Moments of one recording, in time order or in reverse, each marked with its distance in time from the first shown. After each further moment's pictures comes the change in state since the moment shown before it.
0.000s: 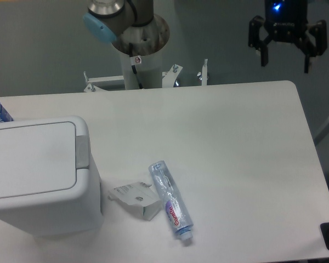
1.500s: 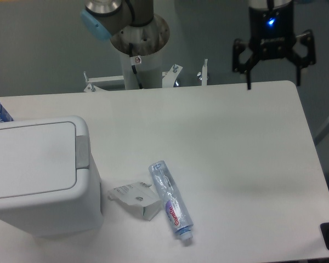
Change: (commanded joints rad) arm -0.204 -0.038 0.015 0.095 -0.006 -0.851
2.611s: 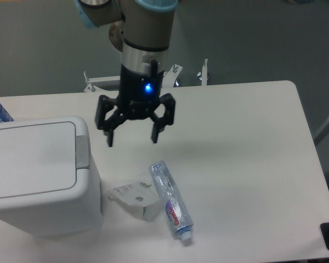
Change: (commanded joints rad) arm -0.318 -0.092 -0.021 -0.015 -0.284 -0.698
